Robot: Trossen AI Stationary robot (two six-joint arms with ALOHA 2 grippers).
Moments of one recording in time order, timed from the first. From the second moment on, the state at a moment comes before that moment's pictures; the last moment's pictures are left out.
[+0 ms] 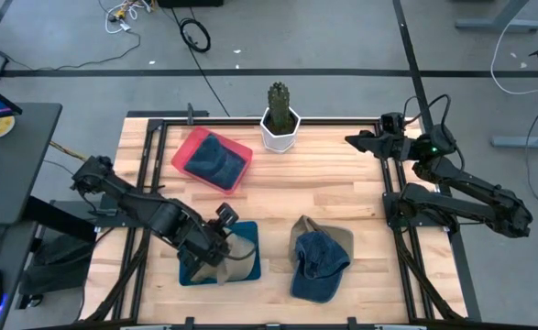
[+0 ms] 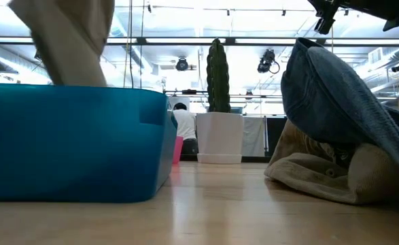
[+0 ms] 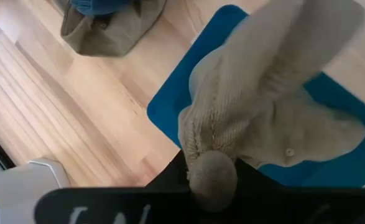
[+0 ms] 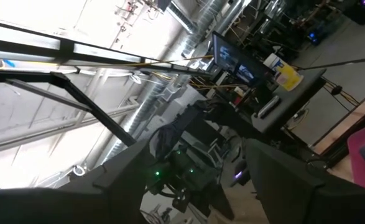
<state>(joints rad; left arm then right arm) -0.53 1.61 1.66 -1.26 -0.28 0.35 -0.59 0.60 0.53 0.50 -0.60 1.16</state>
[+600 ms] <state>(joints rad) -0.51 1.62 1.66 -1.16 -0.22 0.56 -0.59 0.60 0.53 0.50 -0.59 1.13</state>
